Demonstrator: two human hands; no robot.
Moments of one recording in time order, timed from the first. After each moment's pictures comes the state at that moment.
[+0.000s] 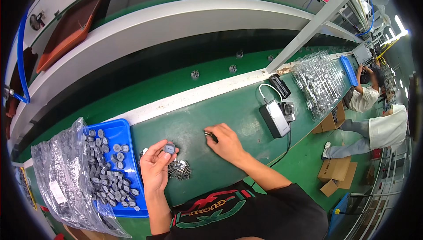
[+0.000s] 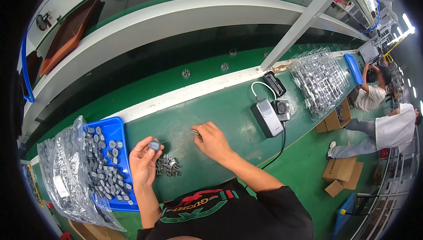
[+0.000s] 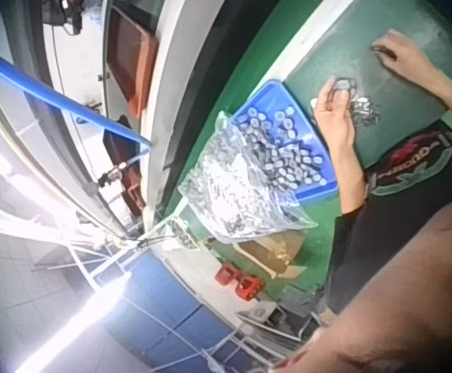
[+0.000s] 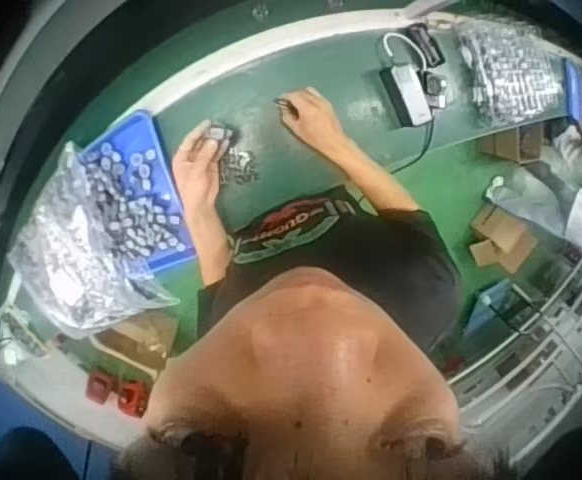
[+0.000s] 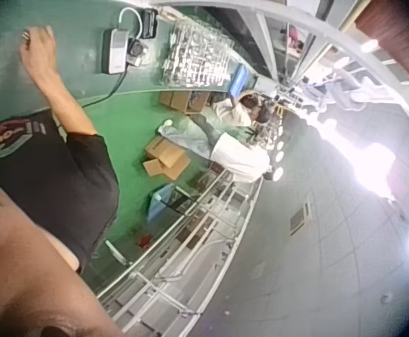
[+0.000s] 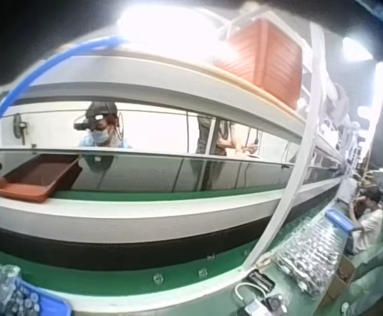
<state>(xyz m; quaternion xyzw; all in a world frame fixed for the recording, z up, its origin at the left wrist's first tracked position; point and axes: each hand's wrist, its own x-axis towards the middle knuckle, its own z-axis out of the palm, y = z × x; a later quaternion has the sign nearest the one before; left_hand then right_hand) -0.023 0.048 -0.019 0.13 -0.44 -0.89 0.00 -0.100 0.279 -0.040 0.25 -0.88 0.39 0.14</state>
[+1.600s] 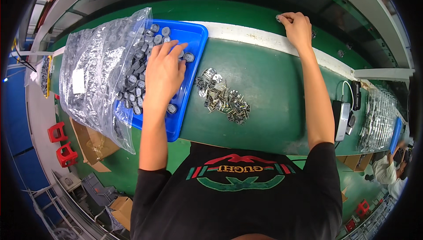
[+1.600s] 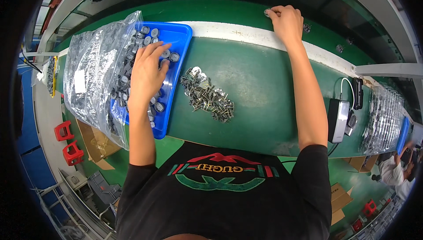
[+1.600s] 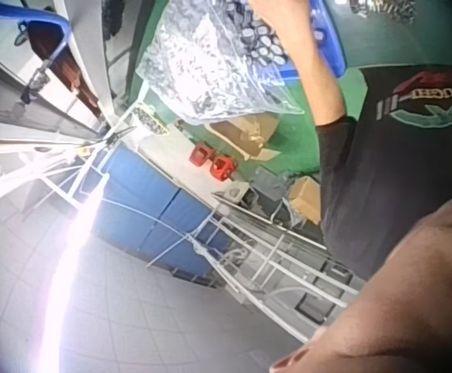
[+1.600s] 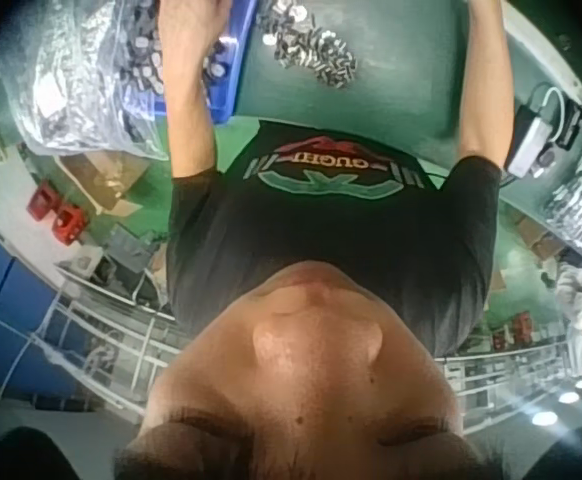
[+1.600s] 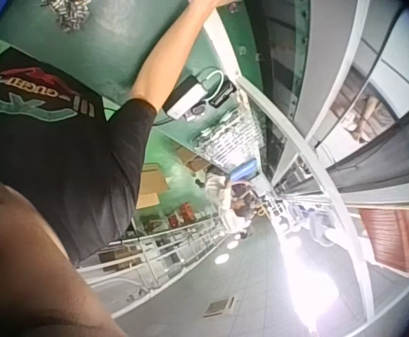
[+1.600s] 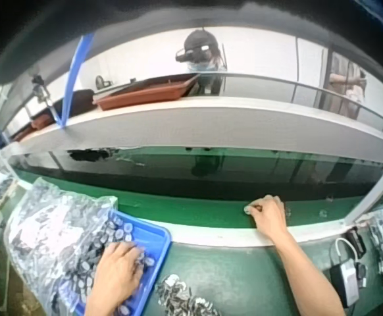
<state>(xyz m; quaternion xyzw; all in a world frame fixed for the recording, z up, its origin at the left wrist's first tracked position) -0.014 -0.059 0.013 0.11 -0.98 -0.09 0.16 -0.308 0.194 -0.049 0.24 -0.94 0.25 0.04</state>
